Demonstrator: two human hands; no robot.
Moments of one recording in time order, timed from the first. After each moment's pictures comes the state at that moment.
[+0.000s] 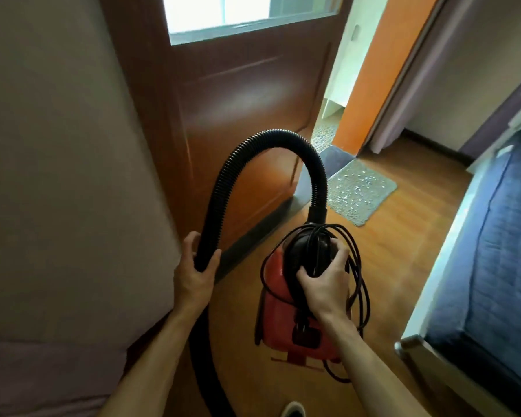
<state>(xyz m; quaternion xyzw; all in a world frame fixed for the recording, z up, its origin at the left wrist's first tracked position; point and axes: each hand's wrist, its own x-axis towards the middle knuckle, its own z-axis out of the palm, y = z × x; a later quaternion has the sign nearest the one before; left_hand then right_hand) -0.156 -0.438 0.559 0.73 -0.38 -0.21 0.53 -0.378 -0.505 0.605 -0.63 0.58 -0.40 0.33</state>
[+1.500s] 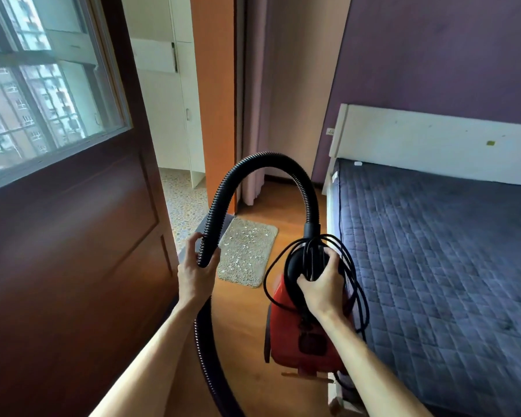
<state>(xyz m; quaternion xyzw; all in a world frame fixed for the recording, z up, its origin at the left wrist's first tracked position) -0.418 -0.846 0.696 0.59 -0.55 -0.26 0.54 -0.651 -0.769 0.734 -0.47 0.70 -0.51 0.17</state>
